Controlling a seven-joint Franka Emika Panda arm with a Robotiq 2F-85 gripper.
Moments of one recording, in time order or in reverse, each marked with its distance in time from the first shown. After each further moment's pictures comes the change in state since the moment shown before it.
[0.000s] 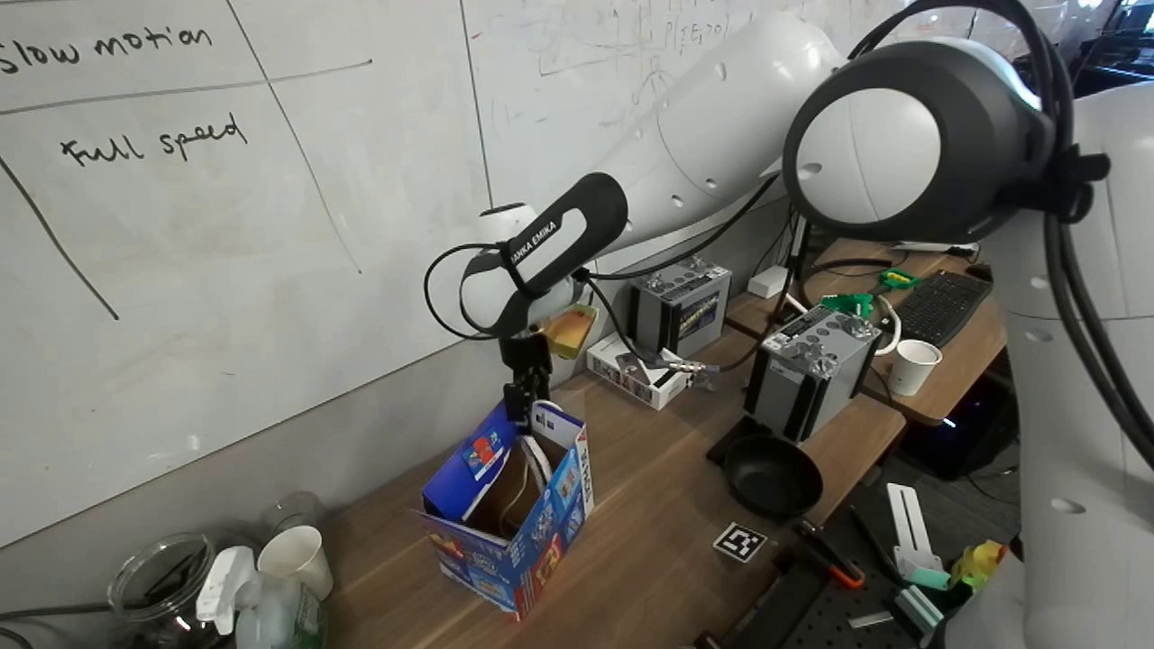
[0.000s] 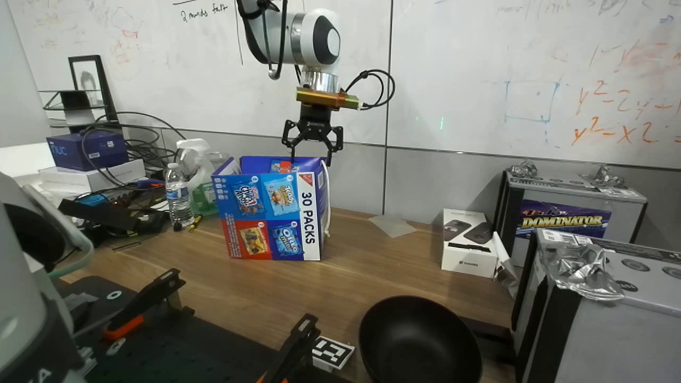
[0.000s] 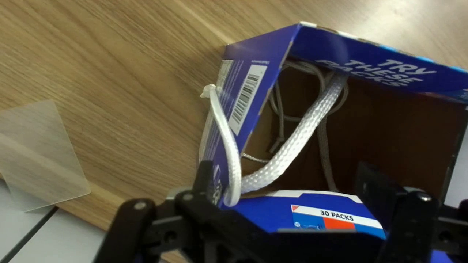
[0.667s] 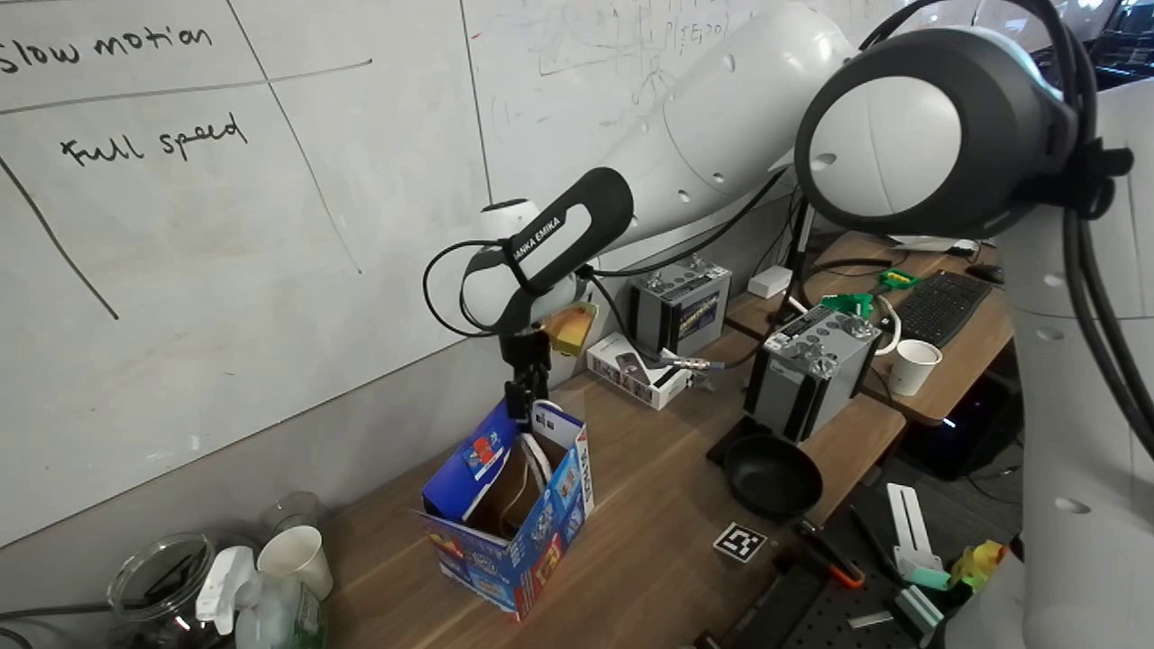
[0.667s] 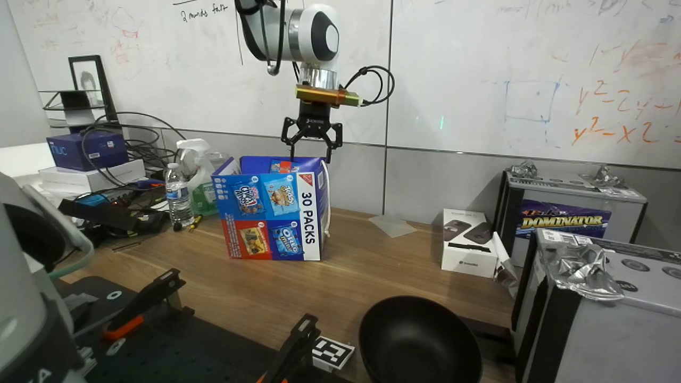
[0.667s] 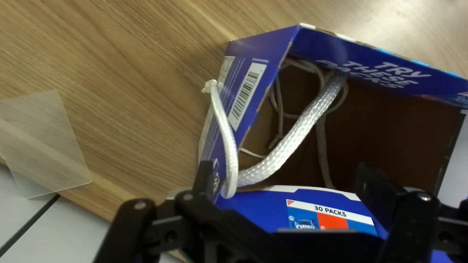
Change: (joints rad) arm -0.003 -0.028 0.004 -0.025 0.000 0.020 -0.026
